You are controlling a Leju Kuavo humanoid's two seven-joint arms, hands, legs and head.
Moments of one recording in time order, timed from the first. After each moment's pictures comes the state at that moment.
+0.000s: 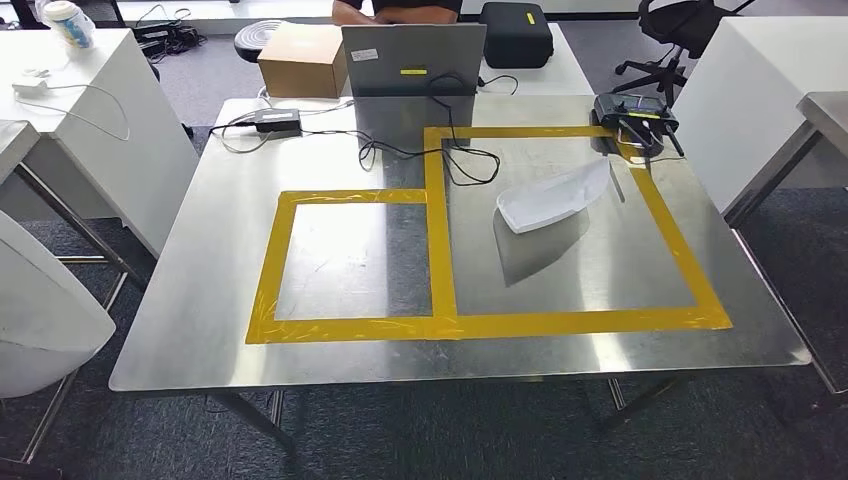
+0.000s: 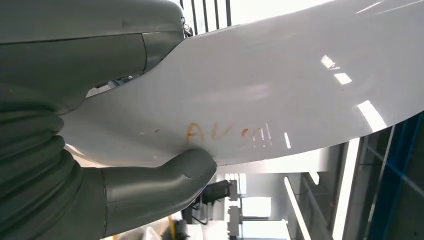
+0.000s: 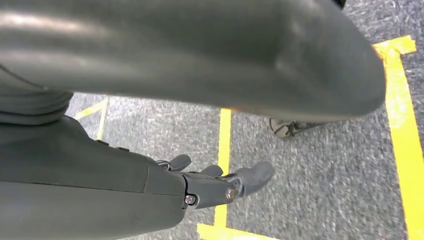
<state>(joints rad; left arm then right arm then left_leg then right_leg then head) 0.05 0.13 0.34 -1.78 0.31 -0.46 -0.45 -0.03 0.10 -0.79 -0.17 0.49 0.10 -0.01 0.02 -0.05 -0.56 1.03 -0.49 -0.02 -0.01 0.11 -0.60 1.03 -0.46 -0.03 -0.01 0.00</state>
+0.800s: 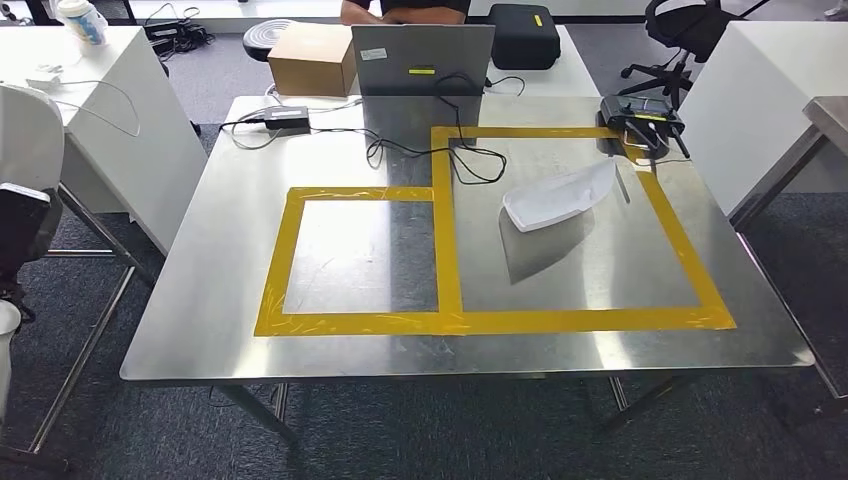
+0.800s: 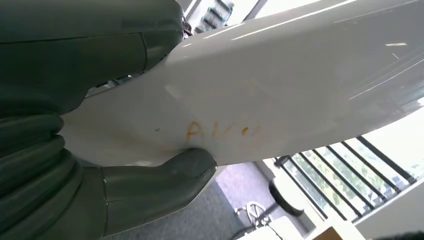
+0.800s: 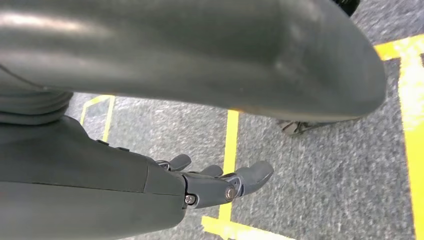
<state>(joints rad) -0.69 0.30 0.09 -0.78 -0.58 0.18 -0.54 -0.04 0.10 -0.81 -0.17 0.54 0.11 -0.02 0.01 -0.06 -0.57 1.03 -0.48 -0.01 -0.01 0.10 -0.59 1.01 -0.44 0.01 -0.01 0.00</state>
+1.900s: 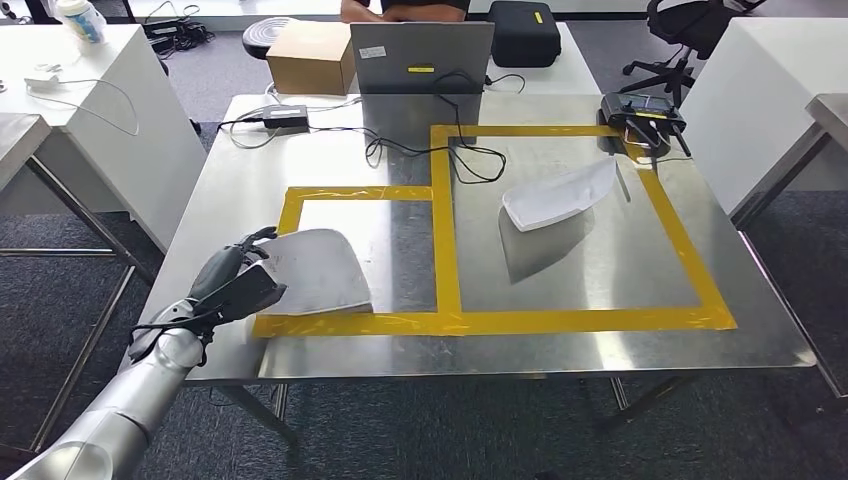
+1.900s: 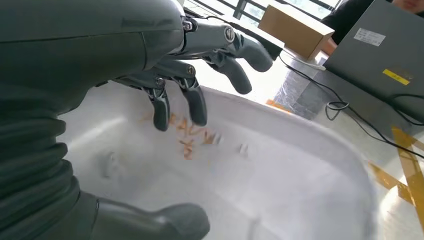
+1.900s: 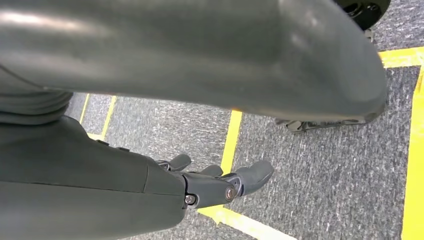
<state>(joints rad) -0.75 -0.03 -0.32 -0.38 -0.66 0.06 -0.58 -0.04 0.10 -0.77 -0.17 0.65 0.12 -0.01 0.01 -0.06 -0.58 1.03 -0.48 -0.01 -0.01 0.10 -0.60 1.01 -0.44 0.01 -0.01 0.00</state>
